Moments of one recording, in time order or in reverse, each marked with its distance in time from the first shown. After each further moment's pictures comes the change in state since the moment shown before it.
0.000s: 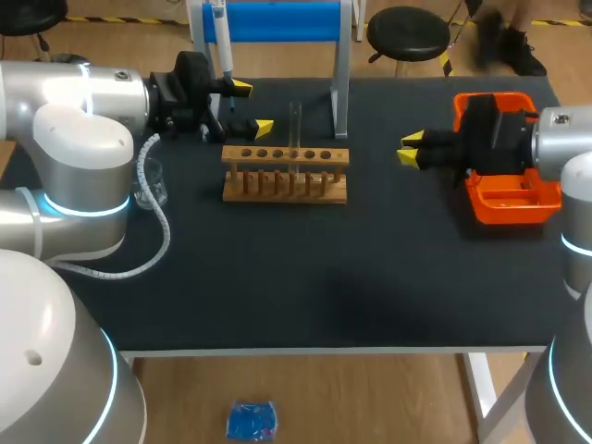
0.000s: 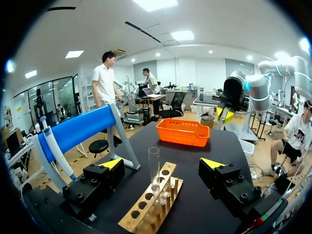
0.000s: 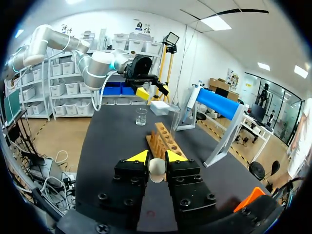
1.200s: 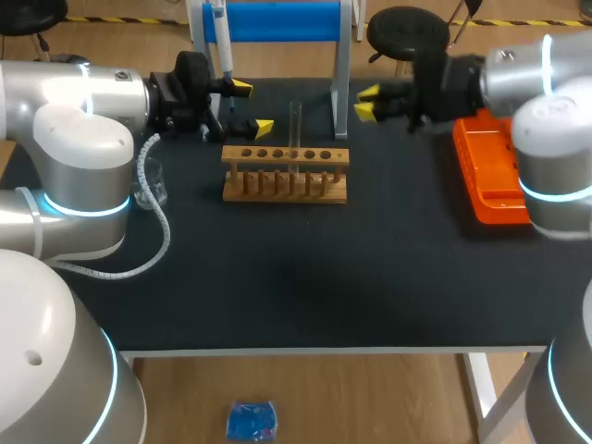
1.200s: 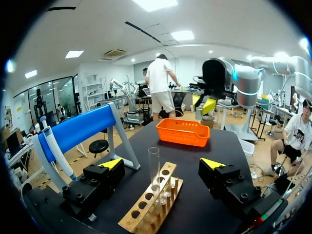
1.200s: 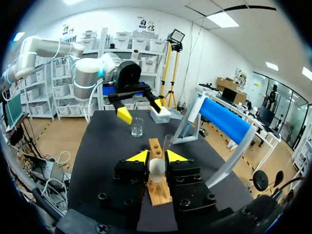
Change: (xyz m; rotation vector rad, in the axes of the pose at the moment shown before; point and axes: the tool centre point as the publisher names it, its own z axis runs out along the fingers) left arm 0.000 0.000 0.000 0.000 0.000 0.000; right arm -0.044 0.071 0.073 0.029 0.080 -0.016
